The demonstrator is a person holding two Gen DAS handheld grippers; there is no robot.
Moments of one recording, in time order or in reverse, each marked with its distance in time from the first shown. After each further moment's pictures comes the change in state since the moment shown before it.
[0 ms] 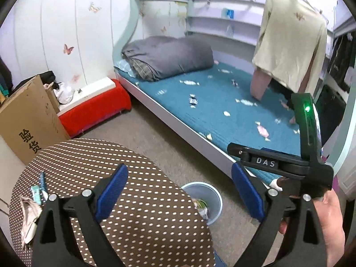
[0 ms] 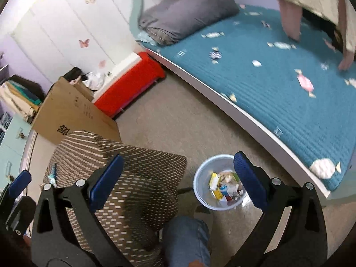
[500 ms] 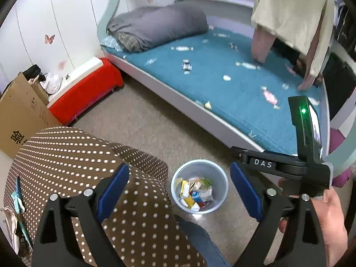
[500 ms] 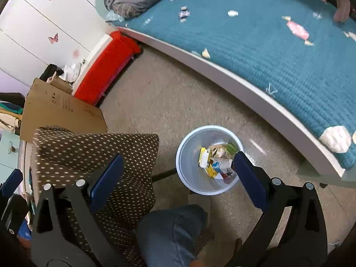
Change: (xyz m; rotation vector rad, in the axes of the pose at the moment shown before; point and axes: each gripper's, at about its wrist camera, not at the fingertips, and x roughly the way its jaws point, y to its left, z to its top) left arm 0.111 -0.047 -0.012 0.090 0.197 0.011; right arm 0.090 -0.101 -0.029 0.183 0.178 -0.050
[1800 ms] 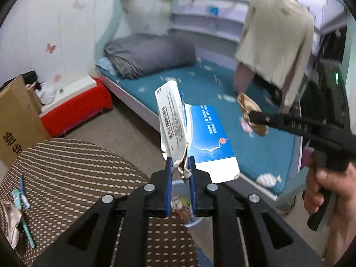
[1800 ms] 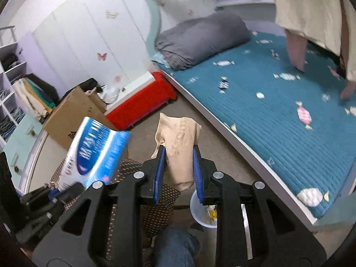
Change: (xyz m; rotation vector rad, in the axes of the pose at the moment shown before) left arm -0.067 0.017 -0.010 -0.028 -0.153 -0.128; right arm -0.136 0.054 0.017 -0.236 -0.272 0.104
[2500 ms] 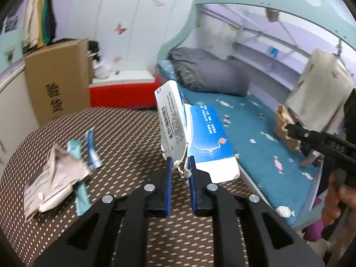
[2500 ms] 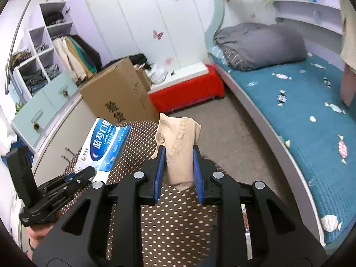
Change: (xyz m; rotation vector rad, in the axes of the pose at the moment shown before) left arm -0.103 0.156 -0.072 -0.354 -0.169 0.159; right arm -0.005 0.161 -0.013 -0.272 0.008 0.203
